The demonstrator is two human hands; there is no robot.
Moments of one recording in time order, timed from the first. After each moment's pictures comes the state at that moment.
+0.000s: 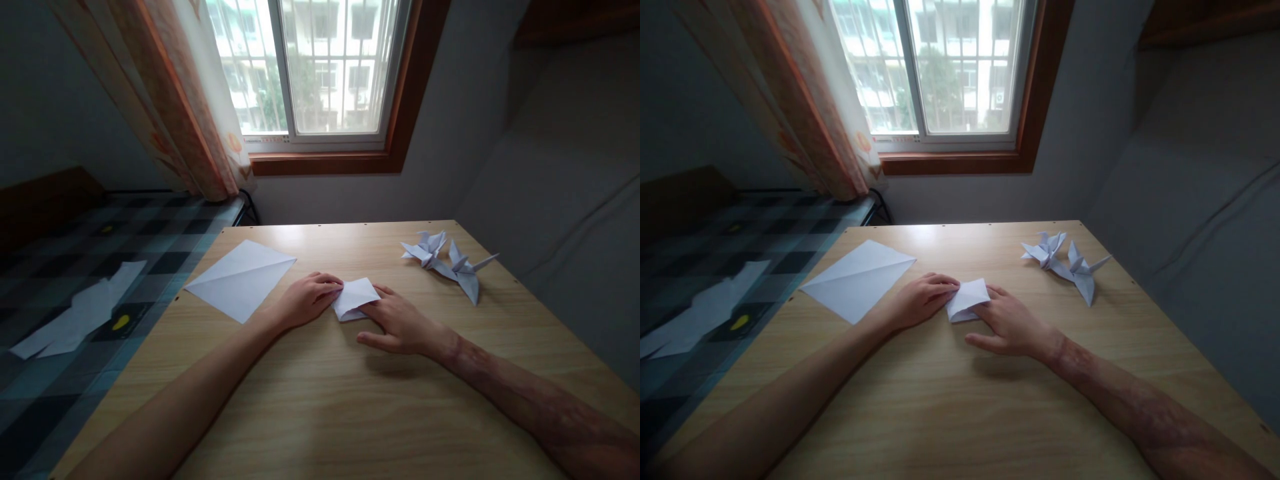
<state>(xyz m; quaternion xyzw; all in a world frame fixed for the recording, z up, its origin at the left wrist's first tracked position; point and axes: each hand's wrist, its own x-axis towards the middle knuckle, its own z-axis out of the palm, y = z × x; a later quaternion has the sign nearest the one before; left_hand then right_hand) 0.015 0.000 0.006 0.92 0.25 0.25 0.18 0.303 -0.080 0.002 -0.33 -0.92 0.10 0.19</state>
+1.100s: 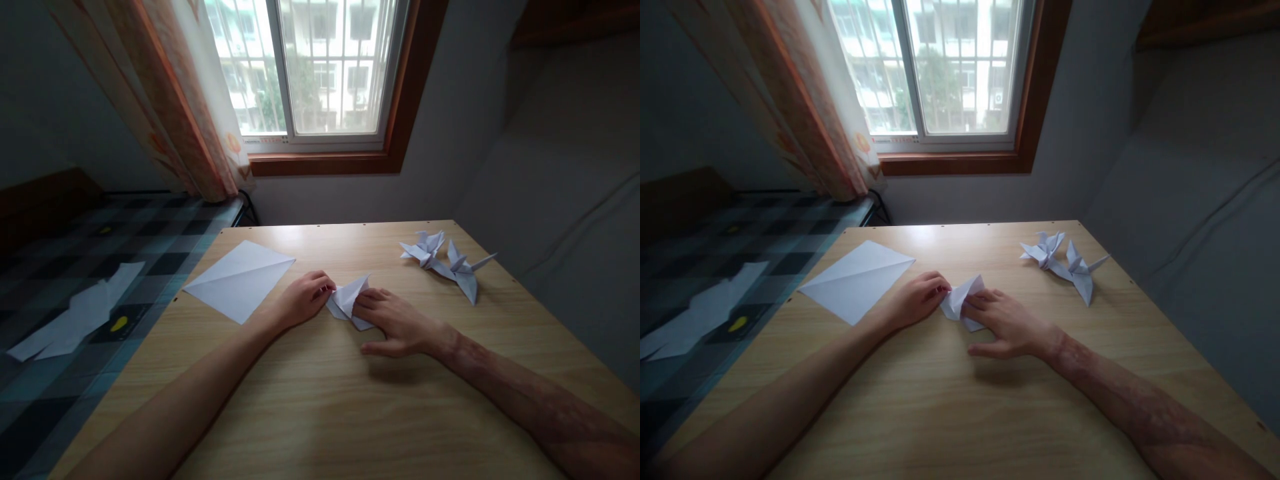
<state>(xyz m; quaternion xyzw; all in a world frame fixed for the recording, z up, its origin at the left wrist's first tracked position) 0.014 -0.002 0.006 0.89 0.30 0.27 0.20 0.307 -0.080 0.007 -0.28 -0.94 0.12 0.17</state>
